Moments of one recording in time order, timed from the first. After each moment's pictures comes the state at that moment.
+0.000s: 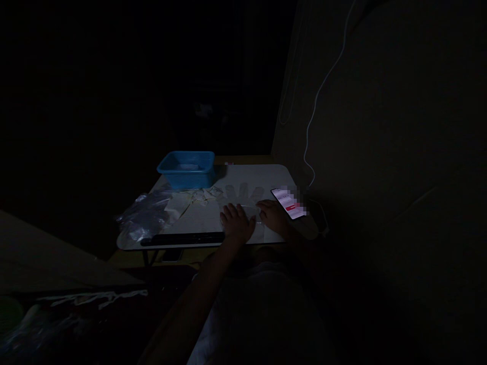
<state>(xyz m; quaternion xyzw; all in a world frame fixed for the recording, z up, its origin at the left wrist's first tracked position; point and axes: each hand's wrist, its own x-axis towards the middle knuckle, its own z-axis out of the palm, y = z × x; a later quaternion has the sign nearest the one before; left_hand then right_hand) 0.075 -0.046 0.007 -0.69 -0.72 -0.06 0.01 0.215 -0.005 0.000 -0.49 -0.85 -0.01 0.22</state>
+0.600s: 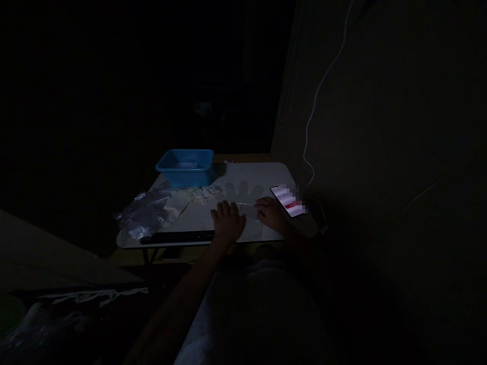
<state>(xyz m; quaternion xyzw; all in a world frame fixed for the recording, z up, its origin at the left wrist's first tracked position) 0.048 -0.049 0.009 -0.72 -0.69 -0.08 0.07 0.216 -0.004 -0.001 -0.46 -0.86 -0.03 0.22</state>
